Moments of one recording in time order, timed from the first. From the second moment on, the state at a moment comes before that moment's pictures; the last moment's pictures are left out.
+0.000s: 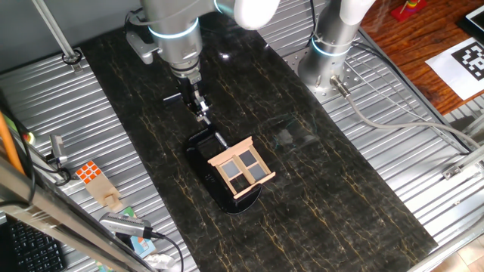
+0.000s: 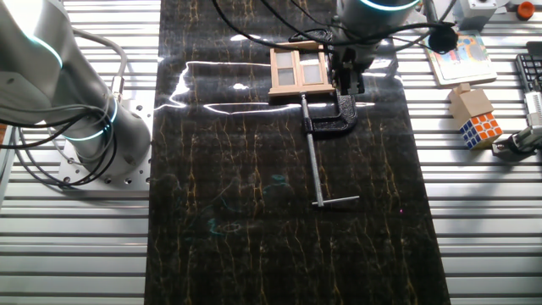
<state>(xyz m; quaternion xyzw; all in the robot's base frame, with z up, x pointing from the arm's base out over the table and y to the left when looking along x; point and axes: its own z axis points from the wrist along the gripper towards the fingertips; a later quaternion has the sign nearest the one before) 0.489 0.061 0.162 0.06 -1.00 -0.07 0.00</state>
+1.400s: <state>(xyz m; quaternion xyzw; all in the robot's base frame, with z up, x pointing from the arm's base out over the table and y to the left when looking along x) 0.456 0.098 0.138 0.10 -0.99 -0.08 0.02</state>
